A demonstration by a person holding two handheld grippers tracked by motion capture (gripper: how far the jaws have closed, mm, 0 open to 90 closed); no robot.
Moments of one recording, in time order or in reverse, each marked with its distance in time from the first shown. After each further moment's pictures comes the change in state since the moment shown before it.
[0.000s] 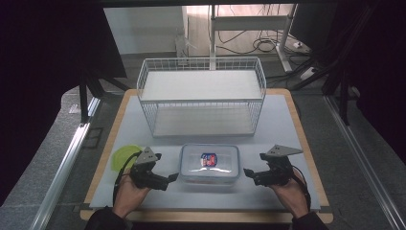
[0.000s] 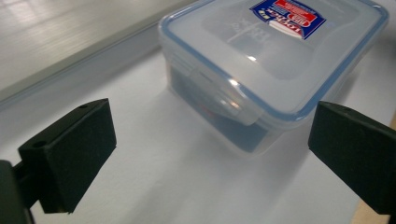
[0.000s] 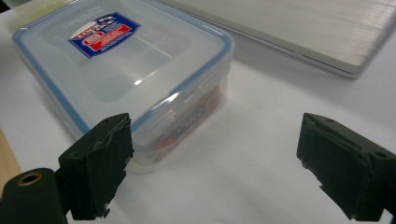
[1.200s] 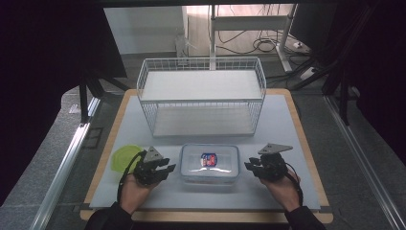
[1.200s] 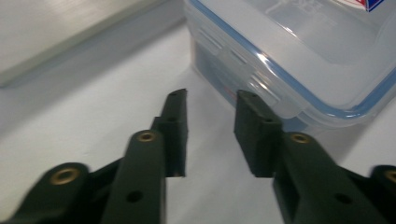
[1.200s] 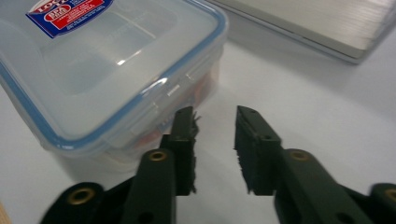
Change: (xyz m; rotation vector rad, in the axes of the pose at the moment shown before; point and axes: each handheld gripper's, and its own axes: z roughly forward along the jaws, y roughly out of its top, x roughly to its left) left arm -0.001 -0.005 0.007 0.075 0.144 -0.014; right arm -0.001 0.002 0.015 0.089 -0.062 -0.012
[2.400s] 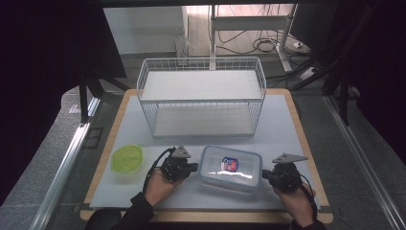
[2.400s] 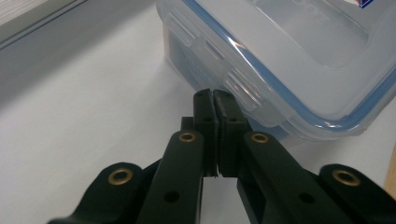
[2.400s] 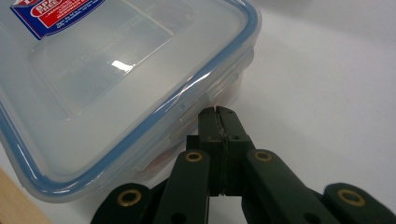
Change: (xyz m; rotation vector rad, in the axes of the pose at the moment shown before) left arm -0.033 0.033 0.053 0.072 -0.205 0.057; right arm -0.006 -0.031 -0.022 0.067 -0.062 0.119
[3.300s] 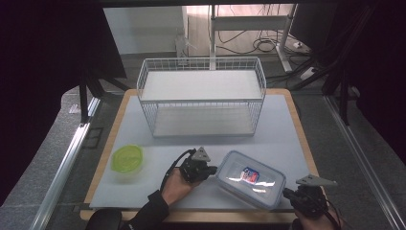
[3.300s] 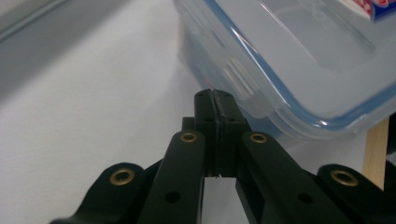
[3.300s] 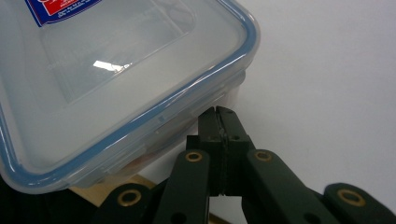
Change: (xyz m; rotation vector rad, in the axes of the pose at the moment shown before) left arm -0.035 0.028 0.041 -0.019 -0.103 0.110; right arm 0.002 -0.056 -0.059 0.013 -0.123 0.092
